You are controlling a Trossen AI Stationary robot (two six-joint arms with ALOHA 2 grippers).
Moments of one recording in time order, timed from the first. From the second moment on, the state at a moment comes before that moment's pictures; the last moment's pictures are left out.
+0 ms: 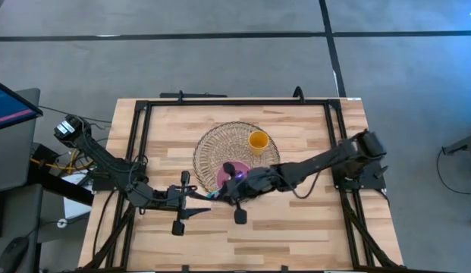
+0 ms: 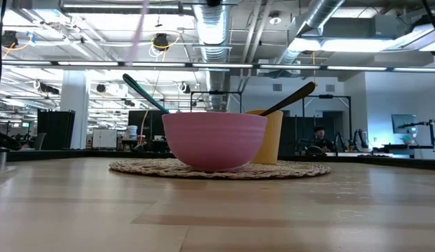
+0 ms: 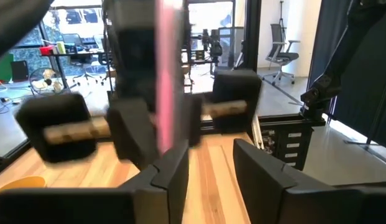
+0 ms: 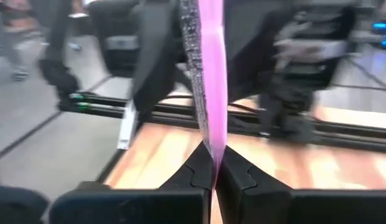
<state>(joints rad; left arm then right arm) -0.72 1.07 0.68 0.54 -0.62 0.06 0.29 1.80 1.30 0.30 0.06 0.03</state>
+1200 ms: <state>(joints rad) -0.72 1.07 0.68 0.50 -0.63 0.06 -0.10 1.48 1.25 -0.44 0.45 0.15</state>
